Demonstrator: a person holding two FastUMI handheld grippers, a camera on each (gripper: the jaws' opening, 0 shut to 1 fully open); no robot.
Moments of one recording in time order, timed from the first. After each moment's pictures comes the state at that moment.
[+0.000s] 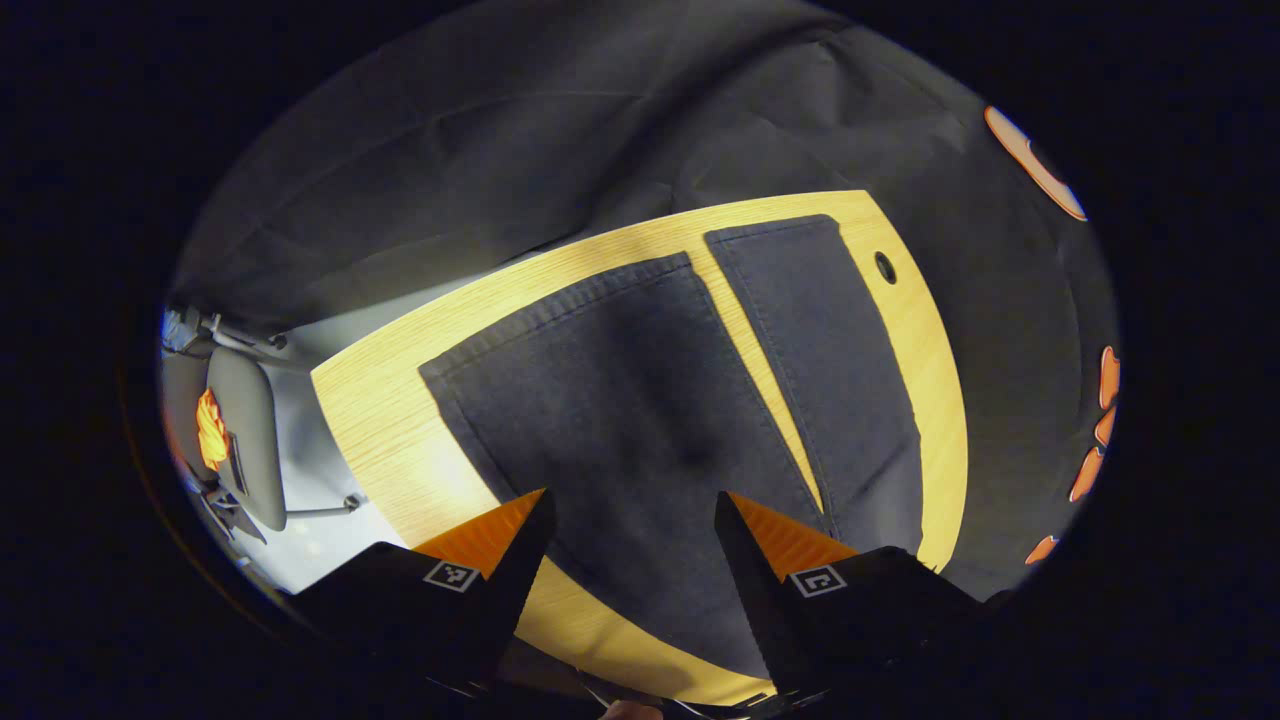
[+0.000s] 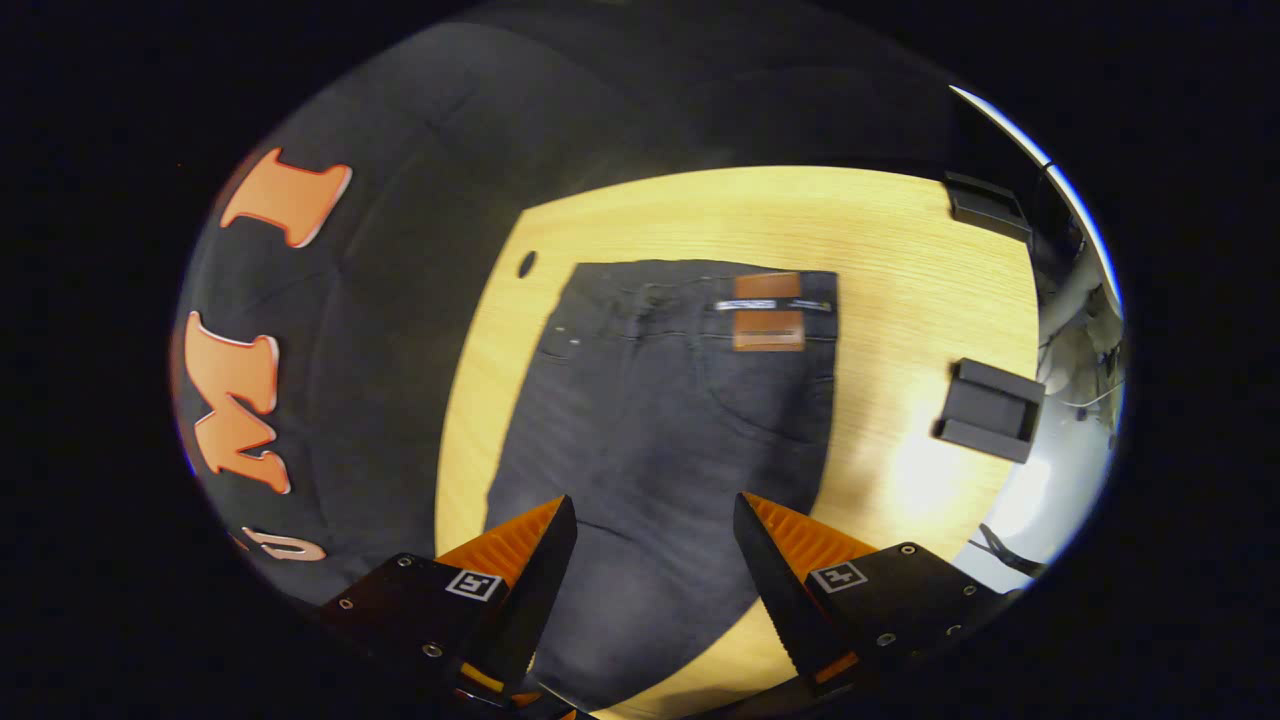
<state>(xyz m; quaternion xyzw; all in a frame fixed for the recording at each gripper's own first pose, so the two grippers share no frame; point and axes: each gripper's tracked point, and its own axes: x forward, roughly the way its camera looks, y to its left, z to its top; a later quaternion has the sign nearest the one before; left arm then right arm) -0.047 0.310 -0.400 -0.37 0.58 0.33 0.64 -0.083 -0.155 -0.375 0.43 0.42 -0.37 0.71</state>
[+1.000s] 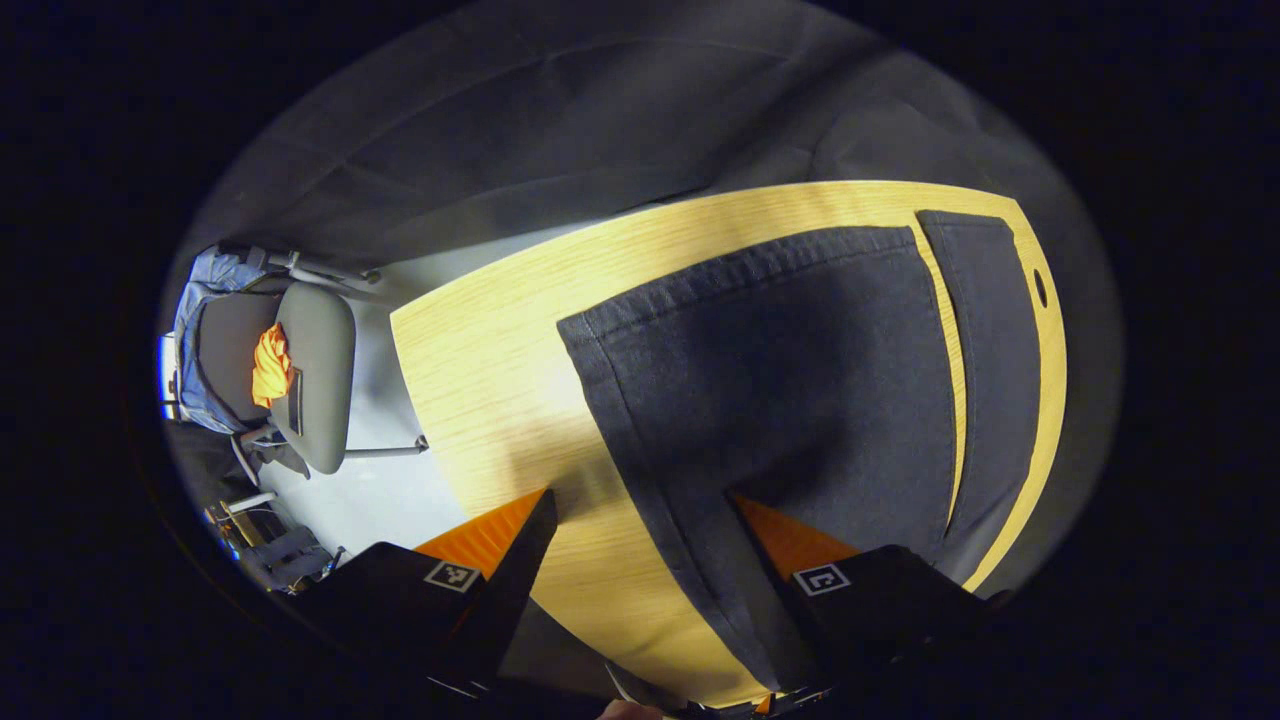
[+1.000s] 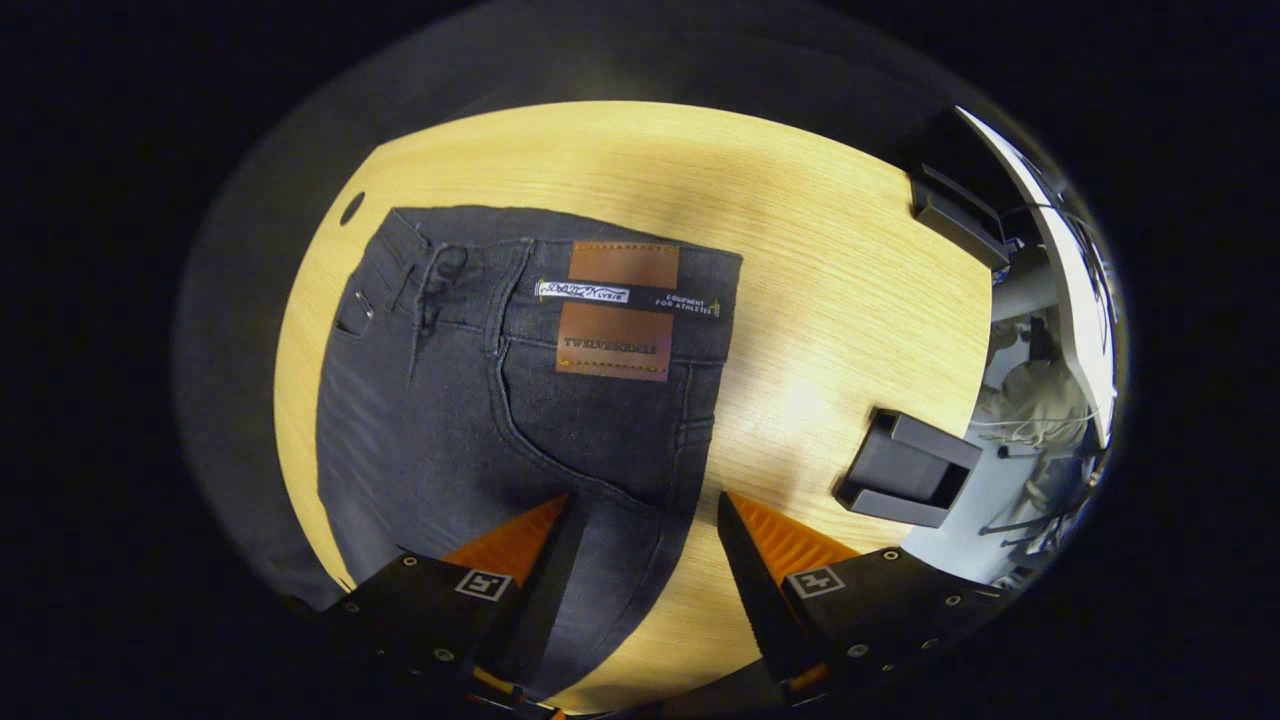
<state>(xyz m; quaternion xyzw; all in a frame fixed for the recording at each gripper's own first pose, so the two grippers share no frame) -0.124 0.342 -0.450 -0.35 0.65 0.42 0.52 -0.125 -0.195 -0.434 0.33 0.58 -0.44 0.60</state>
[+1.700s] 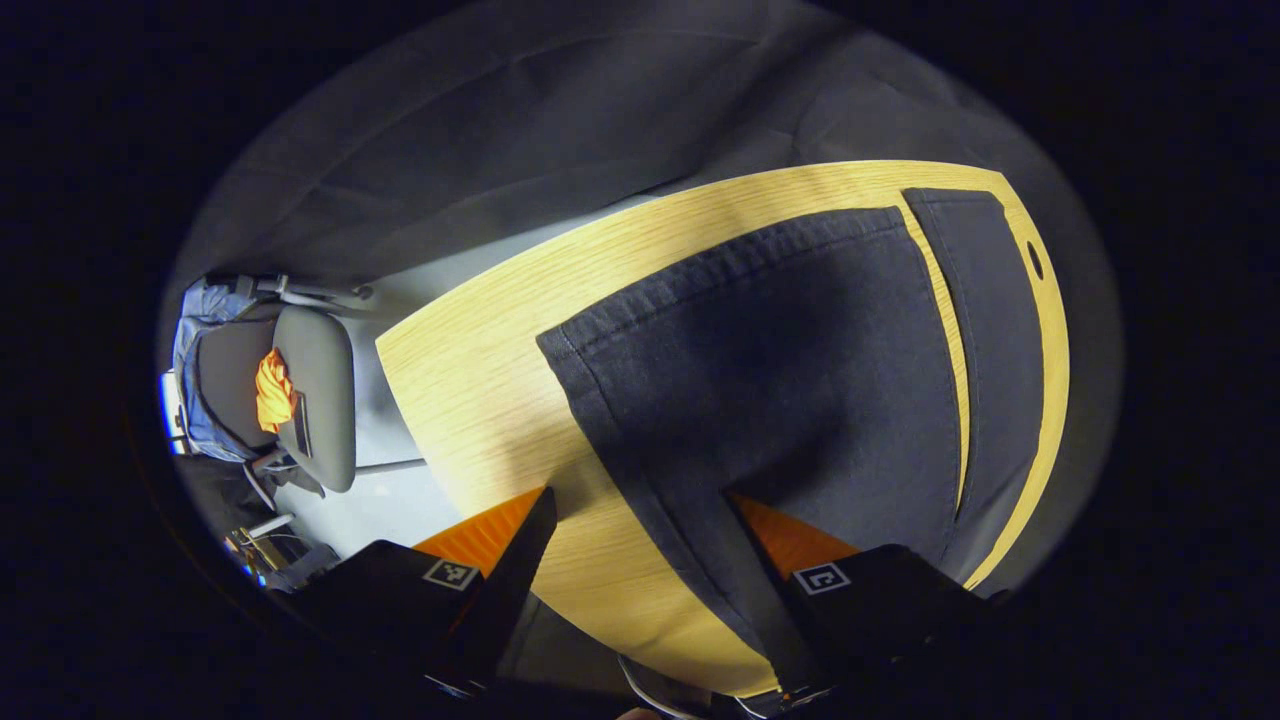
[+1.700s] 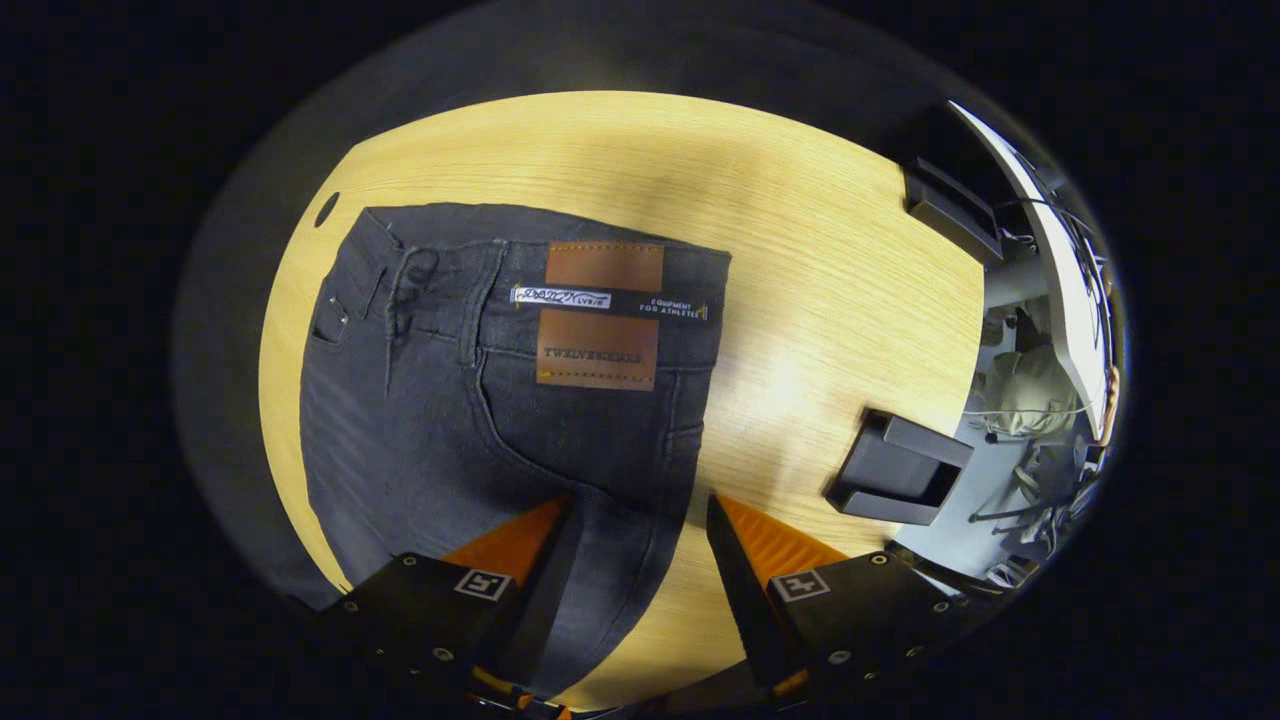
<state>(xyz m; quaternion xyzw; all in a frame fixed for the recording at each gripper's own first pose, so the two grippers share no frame) -0.122 0.345 -0.452 -0.33 0.68 0.39 0.53 -0.128 -0.198 -0.433 0.34 0.59 -0.45 0.58</state>
